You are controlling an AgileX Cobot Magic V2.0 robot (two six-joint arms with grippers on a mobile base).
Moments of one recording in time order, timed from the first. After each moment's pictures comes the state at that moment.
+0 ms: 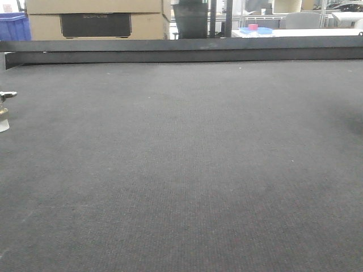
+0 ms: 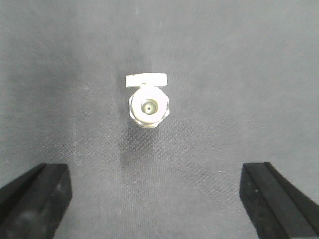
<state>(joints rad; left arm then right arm) 0.21 1.64 -1.63 -0.17 1.22 0.27 -0.01 1.47 -1.31 0.16 1.09 -0.22</state>
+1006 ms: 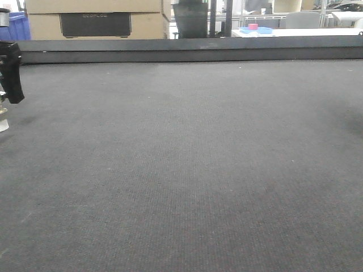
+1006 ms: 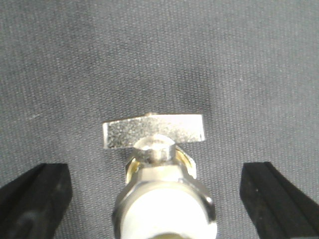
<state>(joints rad) 0.12 2.02 -1.75 -0.06 1.15 0.23 -0.01 1.47 -1.31 0.18 1.08 -0.22</state>
